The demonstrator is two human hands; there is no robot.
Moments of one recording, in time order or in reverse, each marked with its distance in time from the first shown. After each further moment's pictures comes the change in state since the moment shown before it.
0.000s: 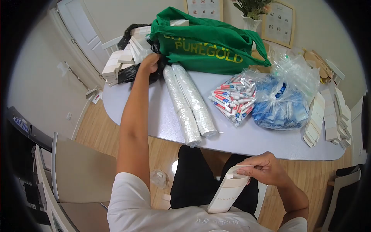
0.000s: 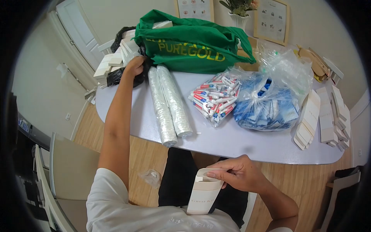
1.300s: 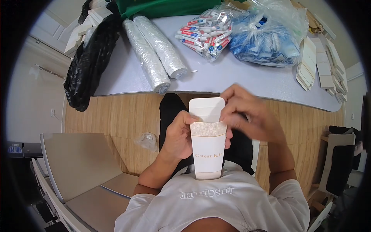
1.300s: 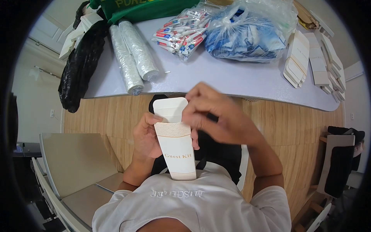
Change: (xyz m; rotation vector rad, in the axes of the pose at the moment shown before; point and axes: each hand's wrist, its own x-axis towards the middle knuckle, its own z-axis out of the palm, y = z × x) left_hand -0.394 -0.135 0.140 -0.893 -0.829 -0.421; right_hand -0.004 0.027 0.012 -0.121 0.139 -0.411
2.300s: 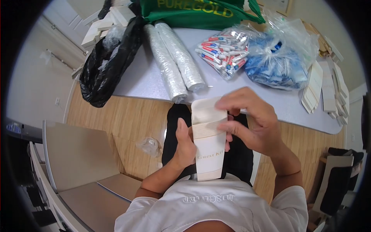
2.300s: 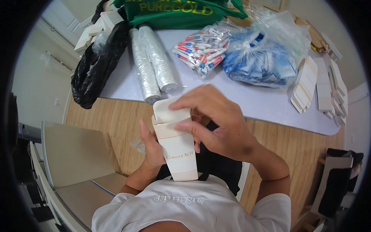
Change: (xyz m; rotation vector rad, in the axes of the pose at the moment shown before) left_hand -0.005 -0.004 -0.006 0.360 0.098 0.270; right_hand 0.038 -0.034 0.011 -0.289 -0.051 -0.096
